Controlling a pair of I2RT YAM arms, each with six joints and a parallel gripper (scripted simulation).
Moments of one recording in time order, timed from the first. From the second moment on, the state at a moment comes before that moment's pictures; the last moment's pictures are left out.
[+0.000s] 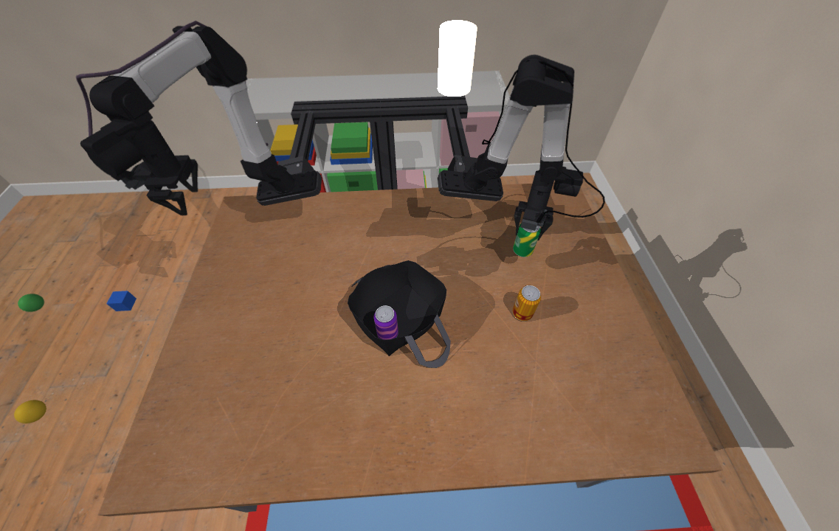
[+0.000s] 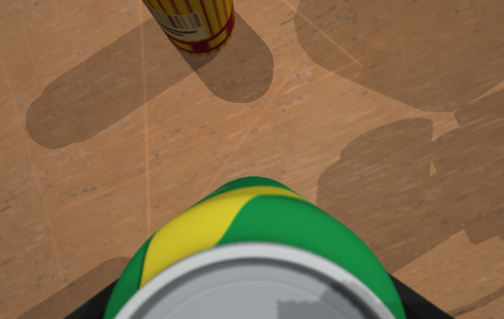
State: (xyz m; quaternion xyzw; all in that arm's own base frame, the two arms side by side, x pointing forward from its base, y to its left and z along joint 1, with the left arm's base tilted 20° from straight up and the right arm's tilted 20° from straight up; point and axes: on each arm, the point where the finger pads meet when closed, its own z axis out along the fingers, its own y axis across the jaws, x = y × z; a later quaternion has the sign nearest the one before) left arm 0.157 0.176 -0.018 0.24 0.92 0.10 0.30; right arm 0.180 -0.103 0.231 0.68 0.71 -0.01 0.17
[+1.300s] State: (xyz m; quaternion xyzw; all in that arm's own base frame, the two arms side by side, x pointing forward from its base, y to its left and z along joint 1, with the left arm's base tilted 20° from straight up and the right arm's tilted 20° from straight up) left arm 0.145 0.164 0.030 0.24 0.92 0.10 0.30; right arm 0.180 -0.103 0.231 0.68 0.71 -0.01 0.17
